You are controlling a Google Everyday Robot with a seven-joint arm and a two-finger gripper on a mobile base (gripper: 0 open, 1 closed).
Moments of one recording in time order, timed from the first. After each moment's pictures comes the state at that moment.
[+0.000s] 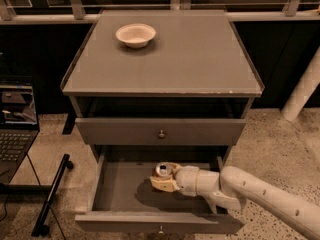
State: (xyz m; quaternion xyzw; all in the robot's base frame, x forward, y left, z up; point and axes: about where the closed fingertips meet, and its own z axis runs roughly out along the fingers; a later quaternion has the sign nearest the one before) arm 0.513 -0.017 0.522 -0.35 0.72 0.40 0.45
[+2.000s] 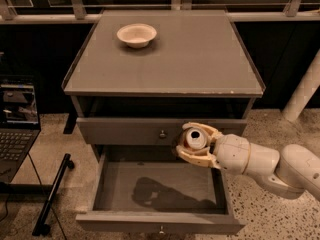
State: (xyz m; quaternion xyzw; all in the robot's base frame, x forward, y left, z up) arm 0.475 -0.087 0.771 -0.44 0.55 0.35 0.62
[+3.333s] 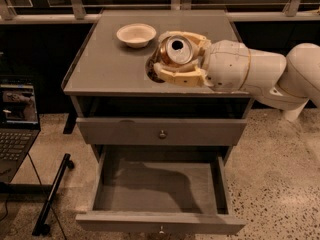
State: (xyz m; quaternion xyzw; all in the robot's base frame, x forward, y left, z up) arm 0.510 -0.029 0.998 -0.52 0.42 0.34 0.66
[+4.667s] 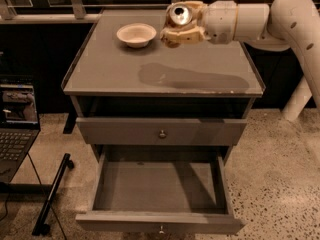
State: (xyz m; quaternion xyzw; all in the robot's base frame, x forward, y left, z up) arm 0.668 -0.057 0.995 -0.56 0.47 0.28 0.62
